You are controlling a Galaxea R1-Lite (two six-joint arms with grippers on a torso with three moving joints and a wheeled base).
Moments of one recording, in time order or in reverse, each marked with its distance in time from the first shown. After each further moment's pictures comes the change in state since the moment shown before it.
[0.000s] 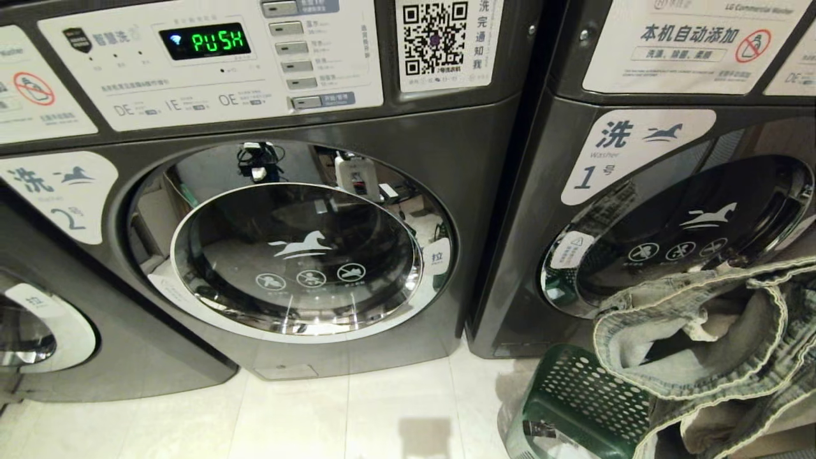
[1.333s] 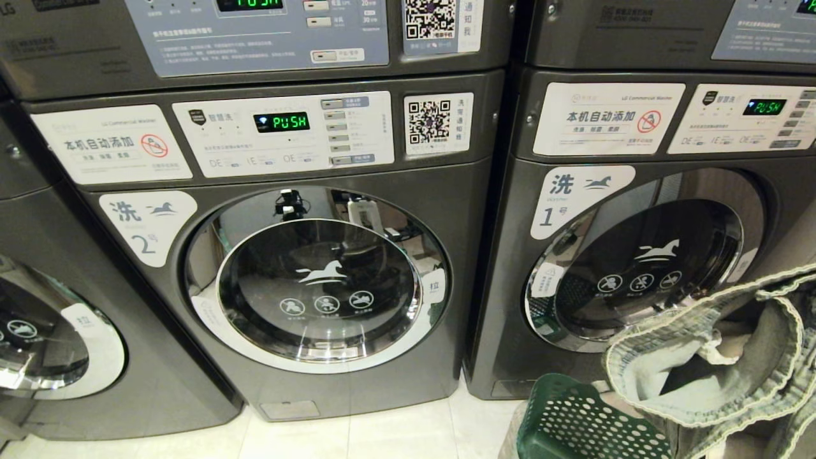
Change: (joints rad) left arm 0.000 0.000 0.001 -0.001 0.027 -0.053; right arm 0.000 -0.001 0.011 0.000 -0.039 -0.002
